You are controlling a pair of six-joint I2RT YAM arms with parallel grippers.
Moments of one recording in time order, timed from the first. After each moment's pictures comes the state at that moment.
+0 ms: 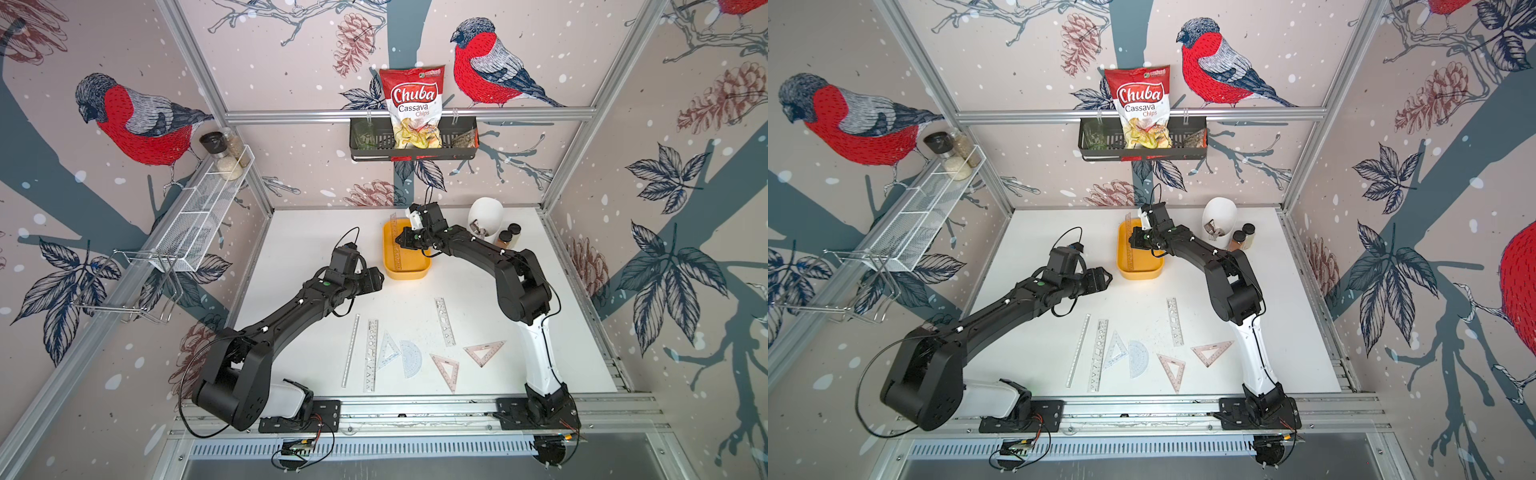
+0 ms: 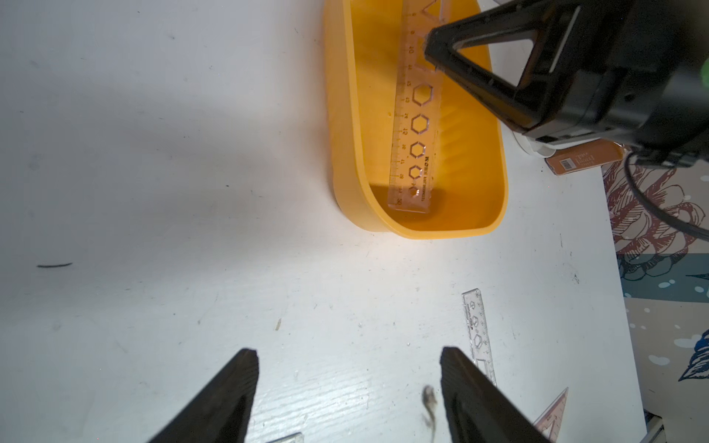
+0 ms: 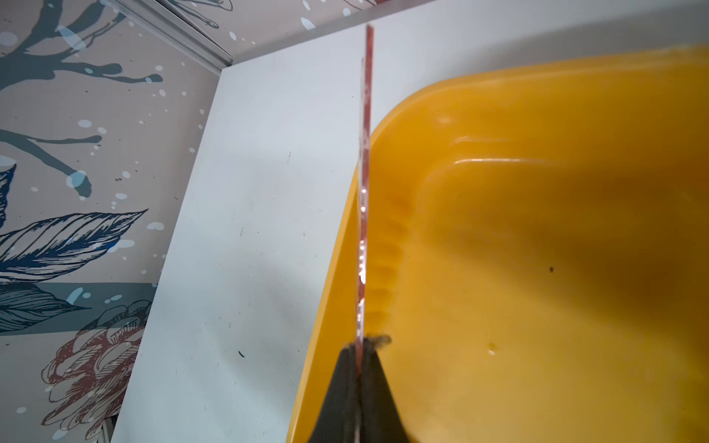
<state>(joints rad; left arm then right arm) -0.41 1.38 0.83 -0.24 0.18 -0.58 0.59 2.25 1.78 -0.25 -0.37 0.50</state>
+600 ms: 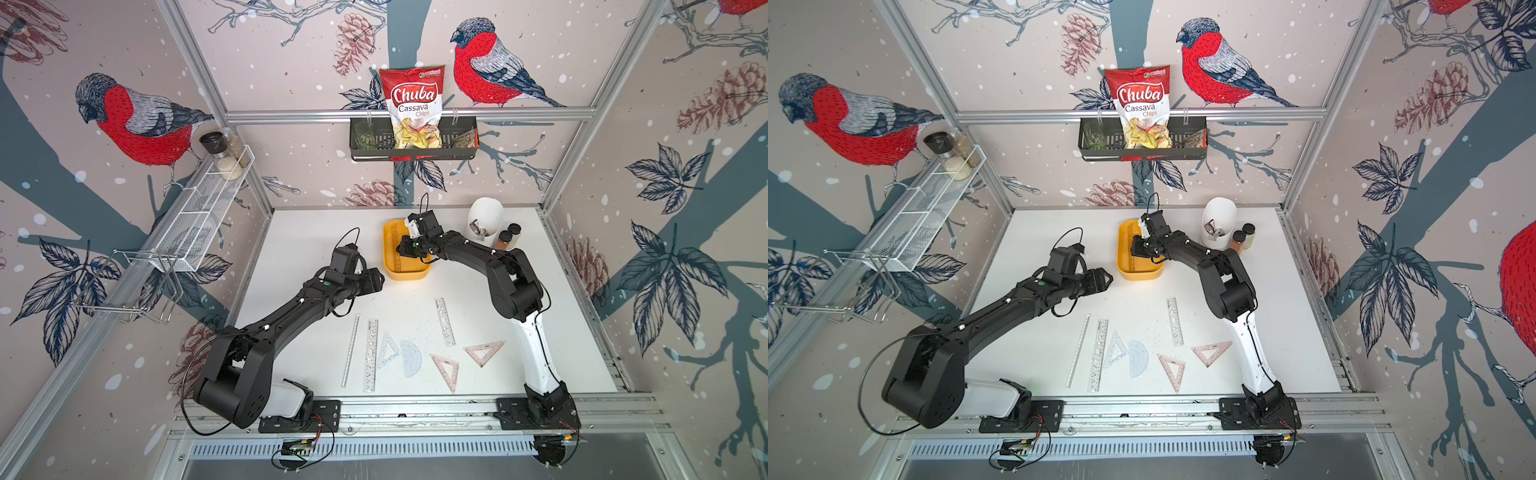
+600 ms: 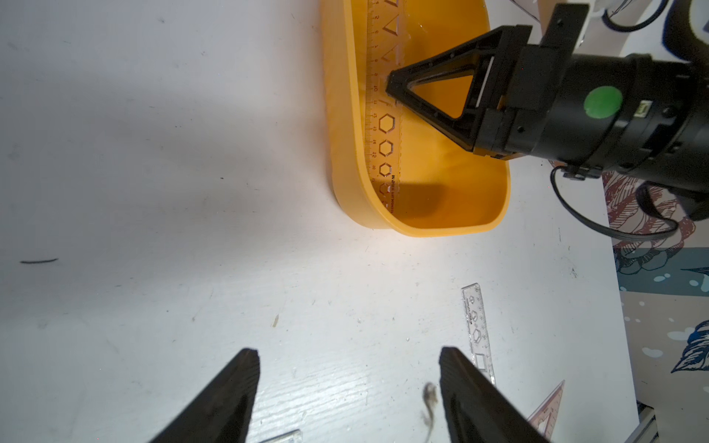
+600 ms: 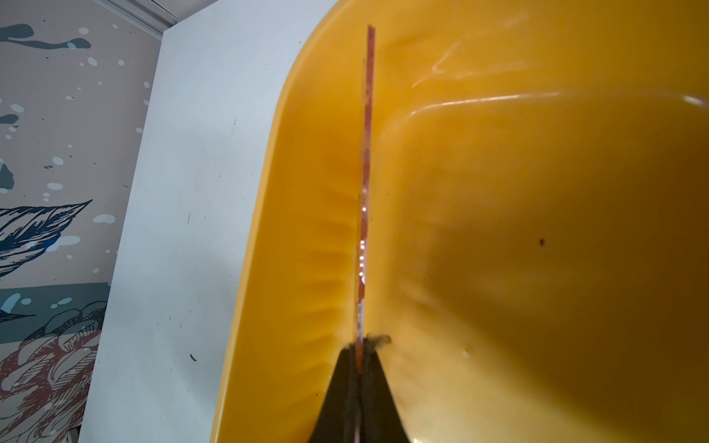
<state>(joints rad) -0.41 1.40 0.83 -0.24 0.21 -0.58 0.59 2.32 1.79 -0.26 -0.35 0.50</state>
